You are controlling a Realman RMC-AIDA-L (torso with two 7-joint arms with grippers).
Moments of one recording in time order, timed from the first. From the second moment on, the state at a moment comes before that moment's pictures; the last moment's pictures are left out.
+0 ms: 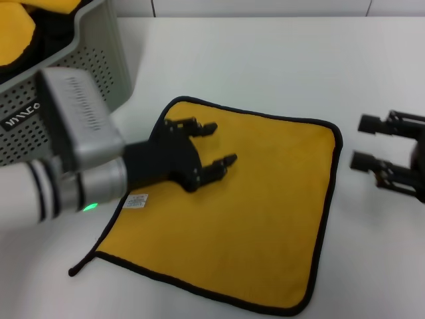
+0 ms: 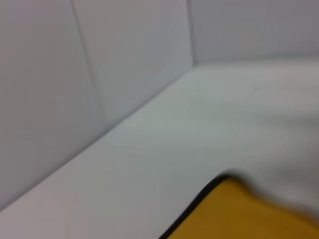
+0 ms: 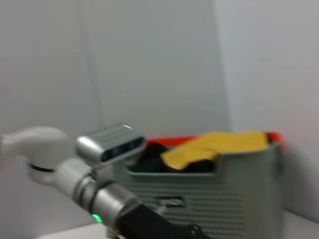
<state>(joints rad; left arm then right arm) -0.08 -2.09 1.63 1.22 1.58 0.89 -1.35 0.26 2.00 -1.12 -0.86 -1.40 -1.67 1.24</state>
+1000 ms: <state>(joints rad) -0.18 -2.09 1.21 0.55 1.39 1.82 -0.98 0.26 1.98 -1.09 -0.85 -1.44 -2.11 1.16</state>
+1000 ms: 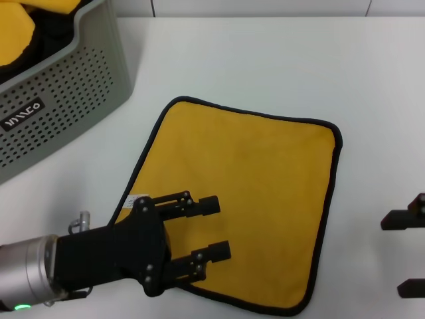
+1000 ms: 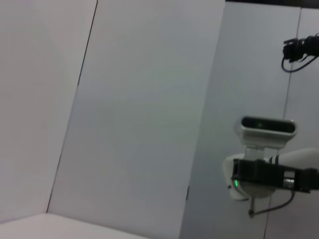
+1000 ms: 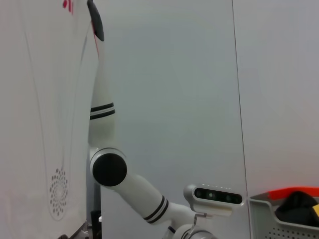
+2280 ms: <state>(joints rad) -0.18 -2.08 1.20 0.41 1.31 1.90 -0.78 0.27 2.00 -1.10 -0.72 -1.46 -2.08 1.10</state>
